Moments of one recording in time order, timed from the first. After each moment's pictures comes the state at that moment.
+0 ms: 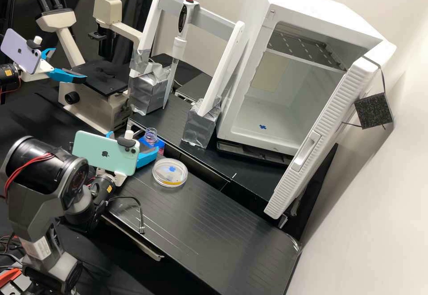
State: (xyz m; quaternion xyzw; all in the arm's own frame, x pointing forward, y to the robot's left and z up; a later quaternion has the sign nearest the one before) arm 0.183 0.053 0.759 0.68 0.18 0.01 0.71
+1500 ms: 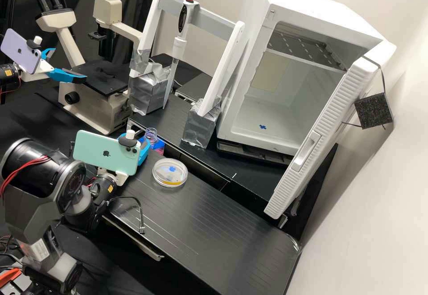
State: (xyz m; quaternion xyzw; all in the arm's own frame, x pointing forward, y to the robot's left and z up) arm 0.183 0.053 0.765 0.68 0.17 0.02 0.71
